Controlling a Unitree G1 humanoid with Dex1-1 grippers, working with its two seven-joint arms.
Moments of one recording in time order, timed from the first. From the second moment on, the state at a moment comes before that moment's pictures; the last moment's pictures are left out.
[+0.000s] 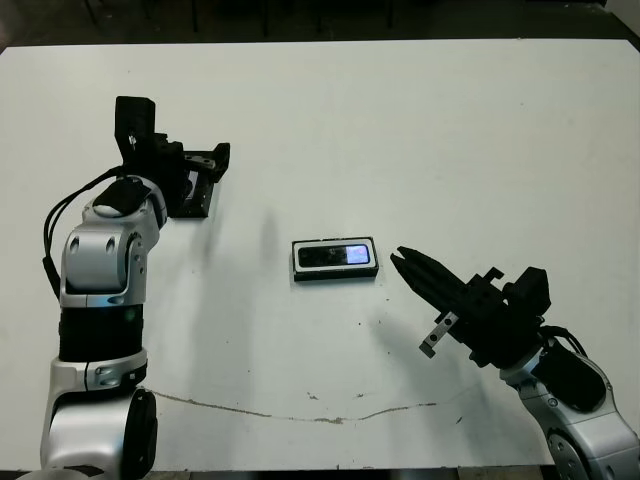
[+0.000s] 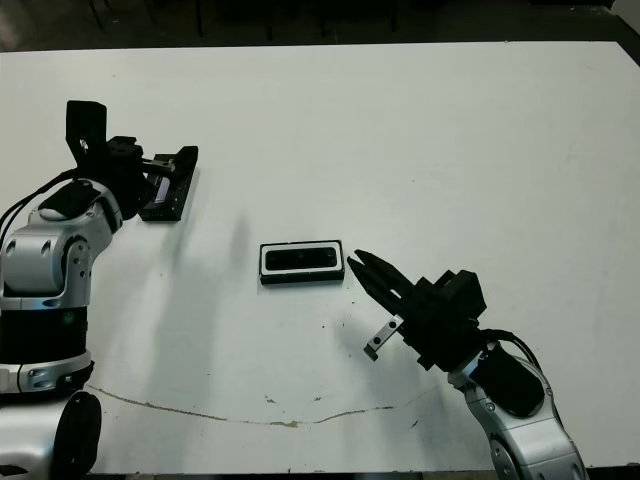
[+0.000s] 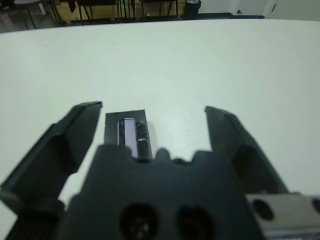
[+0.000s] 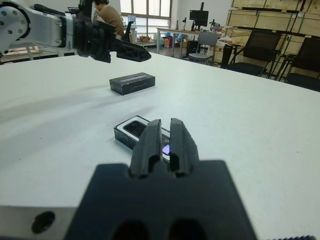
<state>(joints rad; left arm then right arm) -0.59 0.27 0.17 0.04 -0.10 0.76 -0.22 0.16 -0.44 0.09 -0.49 0.30 0.13 0.52</state>
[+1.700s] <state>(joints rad) -0.64 0.37 0.07 0.47 -0.03 0.51 -0.21 0.17 -0.44 0.09 -0.46 0.32 0.07 0.55</state>
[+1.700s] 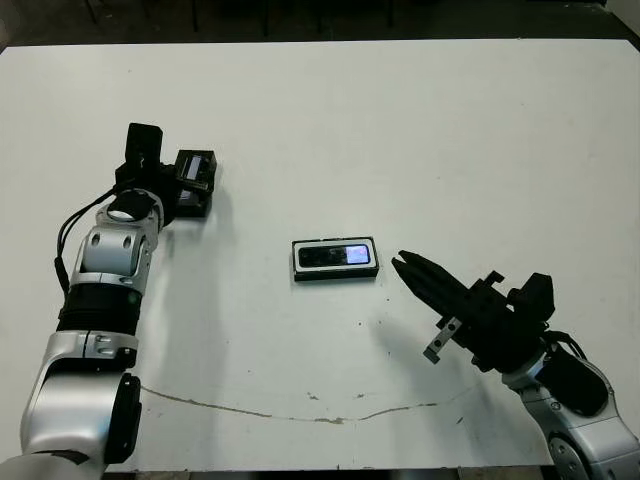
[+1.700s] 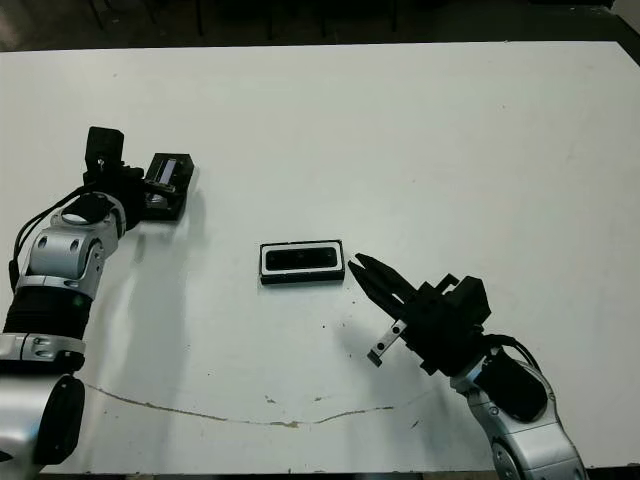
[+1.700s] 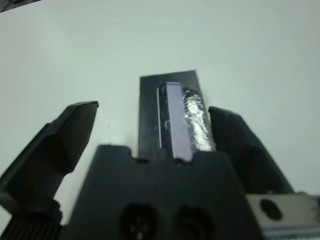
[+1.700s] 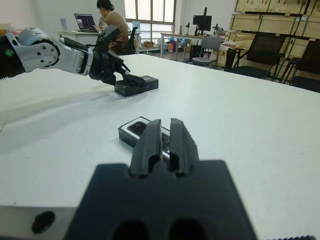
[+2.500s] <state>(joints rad) -0.65 0.35 0.06 0.49 -0.05 0.63 -0.17 0.18 -0.44 0.09 -0.47 0.32 0.07 0.55</state>
